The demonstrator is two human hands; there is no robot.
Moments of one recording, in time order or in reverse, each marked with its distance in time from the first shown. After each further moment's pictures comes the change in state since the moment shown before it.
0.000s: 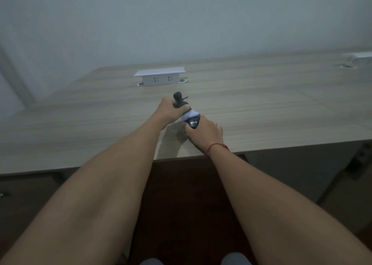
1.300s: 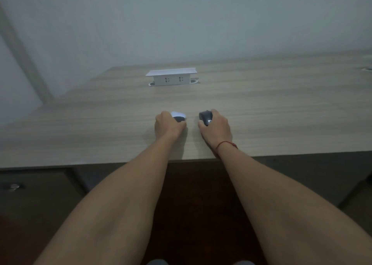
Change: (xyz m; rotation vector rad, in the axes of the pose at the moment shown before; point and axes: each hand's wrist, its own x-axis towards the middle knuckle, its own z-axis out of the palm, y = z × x) left_hand -0.014 -0.047 -0.001 0.276 0.340 -0.205; right_hand 0.006 -0.005 -0.006 0.201 0.050 0.050
